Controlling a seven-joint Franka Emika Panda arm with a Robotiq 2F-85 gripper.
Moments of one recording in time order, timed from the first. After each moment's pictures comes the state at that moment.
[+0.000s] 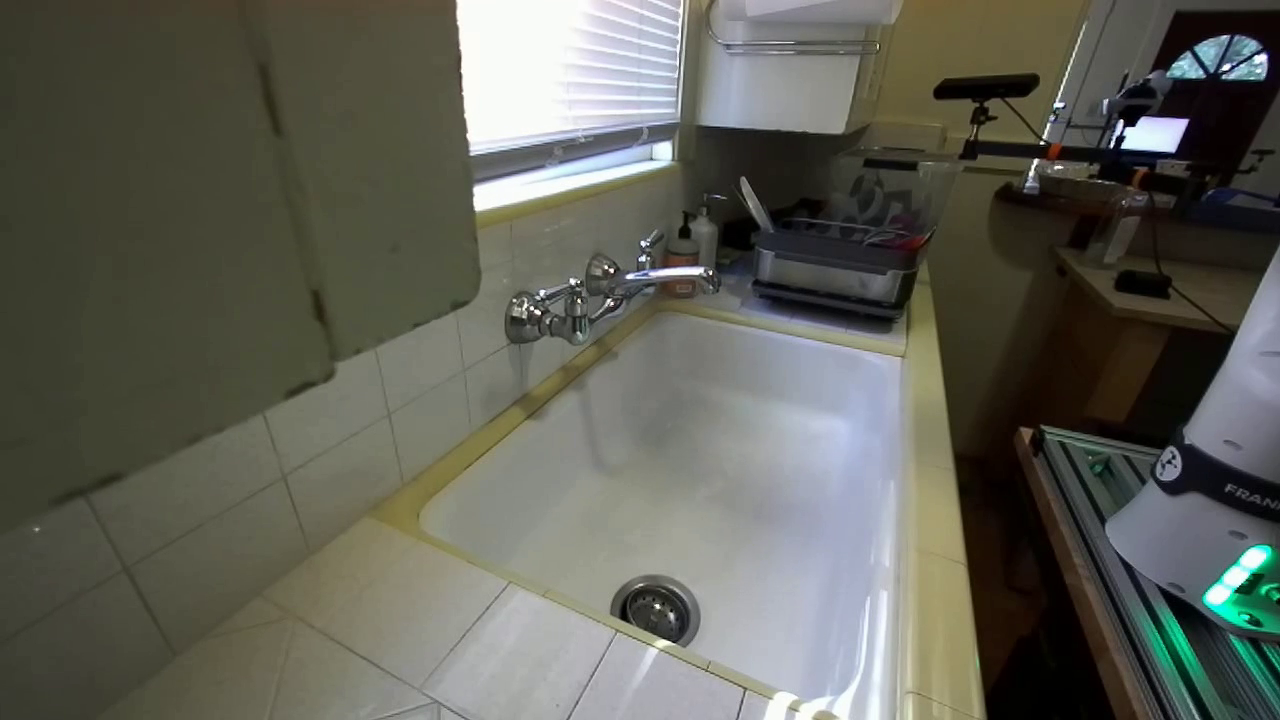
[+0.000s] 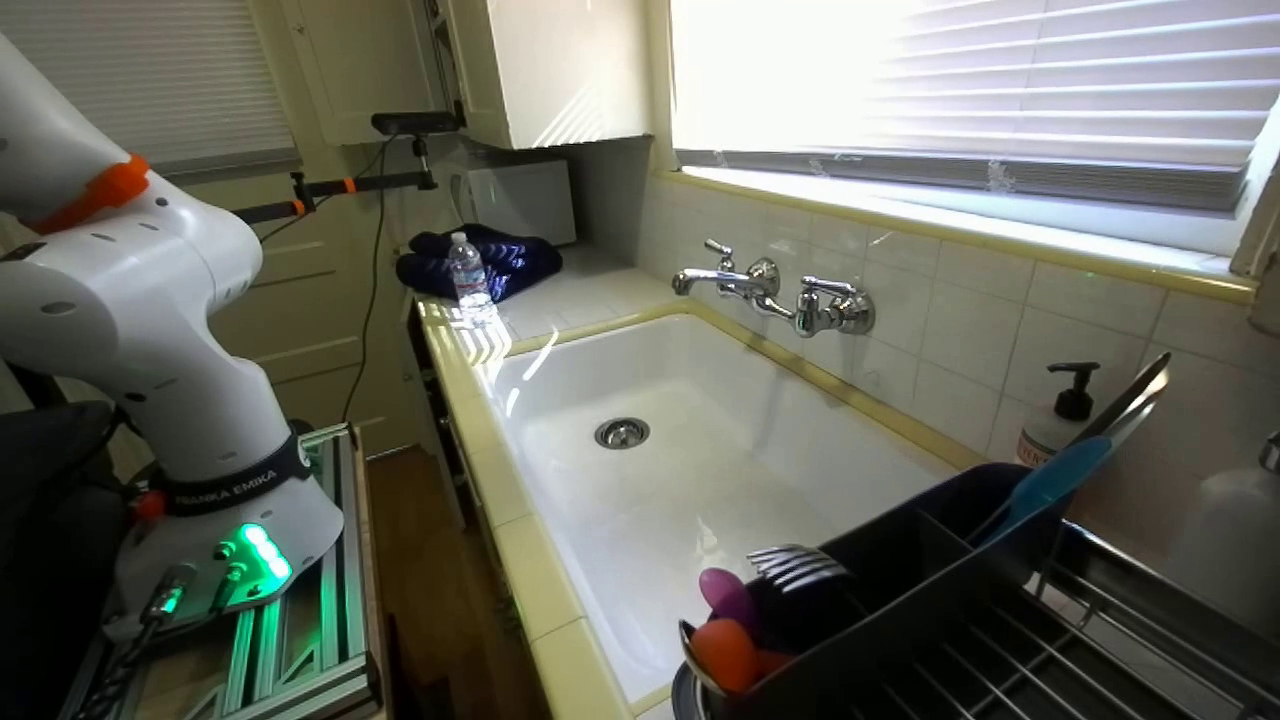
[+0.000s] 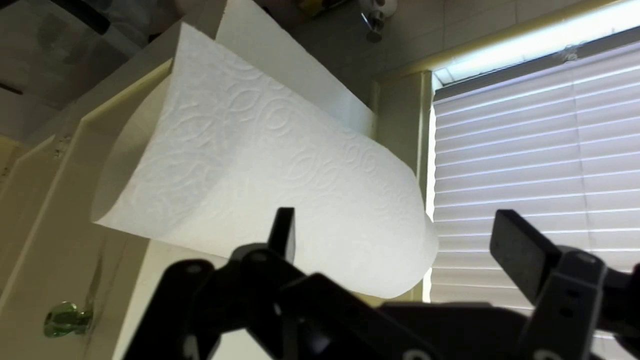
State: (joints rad) arm -0.36 -0.43 -0.17 -1.84 -0.39 2.25 0.22
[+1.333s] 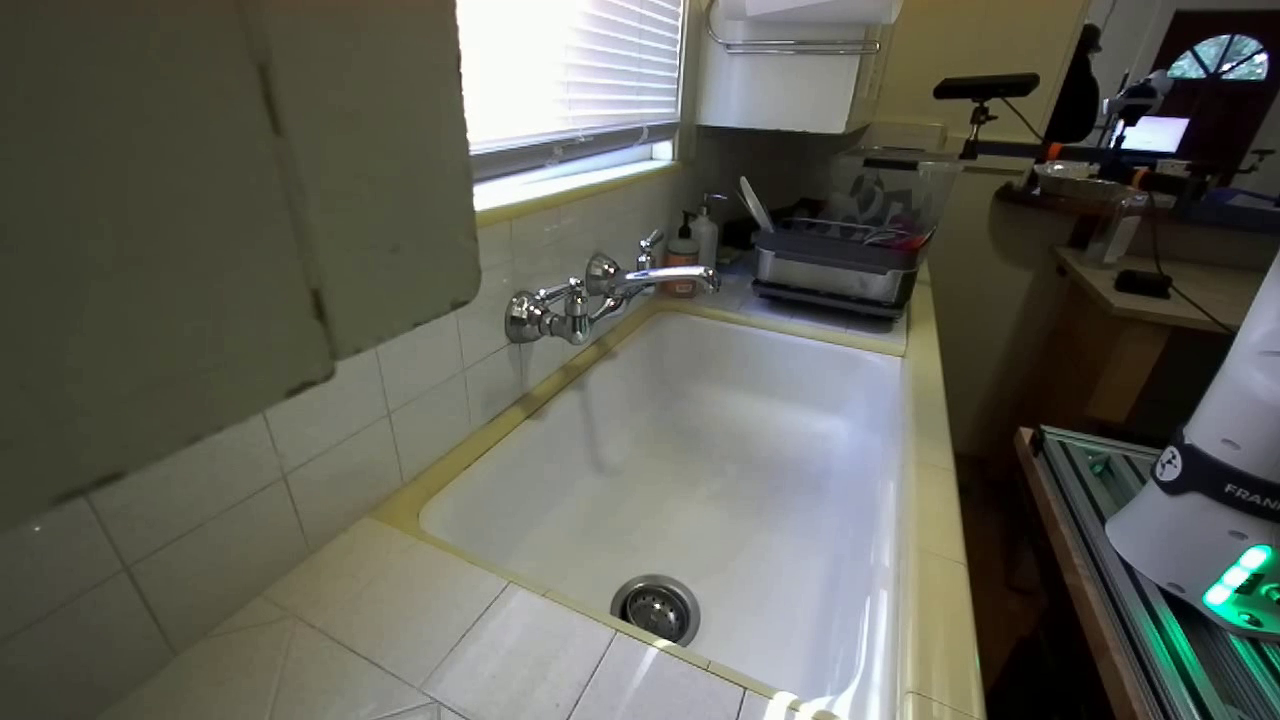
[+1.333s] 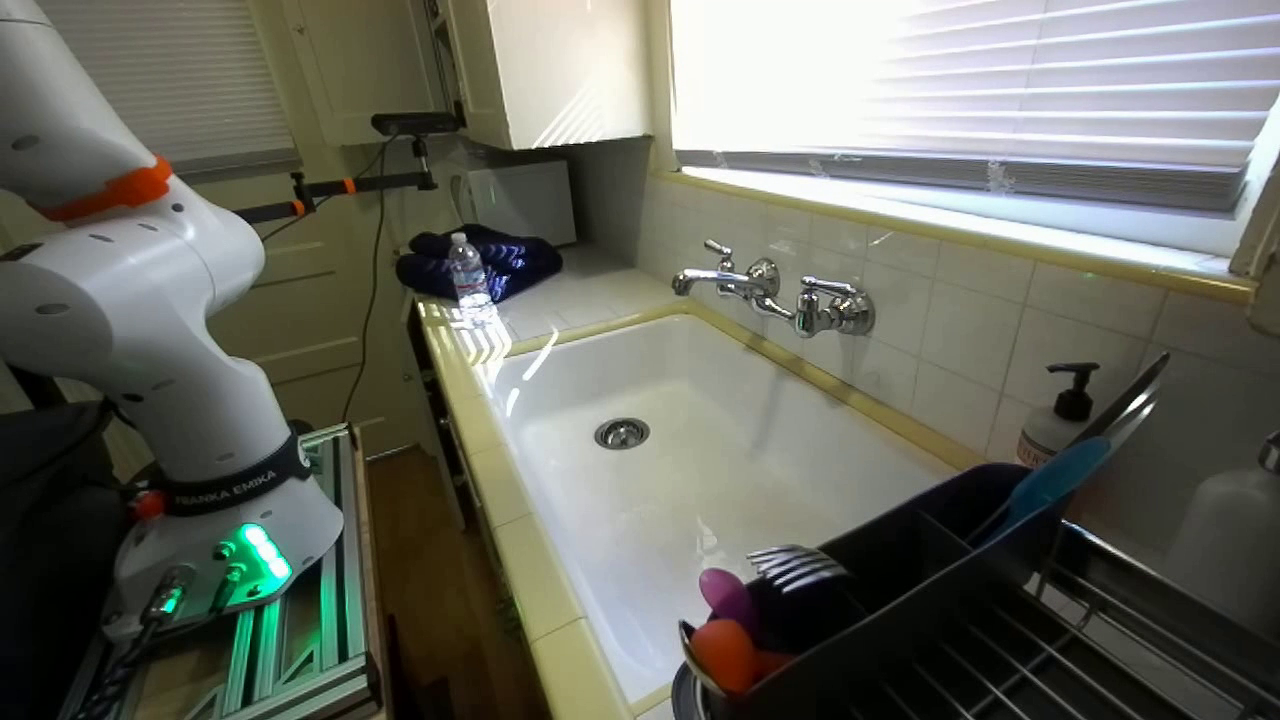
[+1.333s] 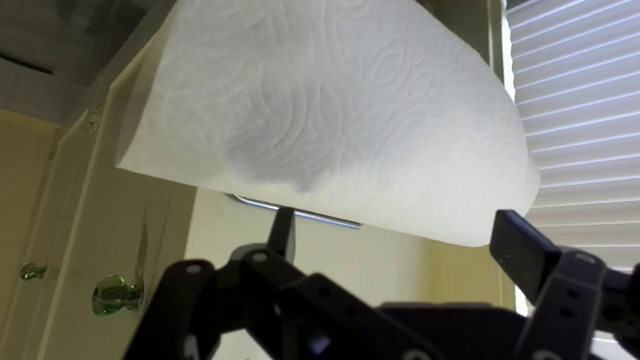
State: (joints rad) arm -0.39 -0.24 -0.25 -1.68 -0.38 2.40 0.29
